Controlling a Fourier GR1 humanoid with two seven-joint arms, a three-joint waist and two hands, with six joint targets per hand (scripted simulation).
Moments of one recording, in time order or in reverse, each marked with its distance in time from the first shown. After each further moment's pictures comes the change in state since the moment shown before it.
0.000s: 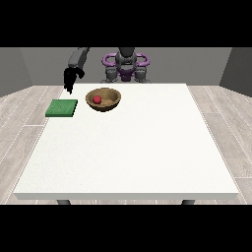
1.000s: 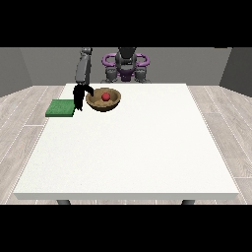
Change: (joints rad) left arm 0.096 0.242 0.171 -0.118 0.260 -0.236 0.030; right arm -0.186 0.044 0.001 0.394 0.032 0.005 -0.334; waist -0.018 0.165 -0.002
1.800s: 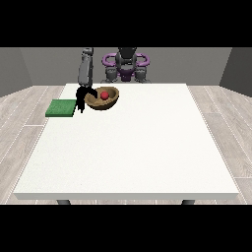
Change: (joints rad) left arm 0.042 0.081 0.051 -0.037 0.077 -0.049 0.004; right arm -0.060 0.025 0.009 0.061 0.017 -0.096 -0.096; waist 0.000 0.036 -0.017
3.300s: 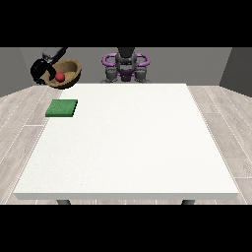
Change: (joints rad) left arm 0.140 0.082 0.090 0.174 0.009 -0.060 -0.105; right arm -0.022 -0.473 0.079 -0.200 0.111 -0.078 0.692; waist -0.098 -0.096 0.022
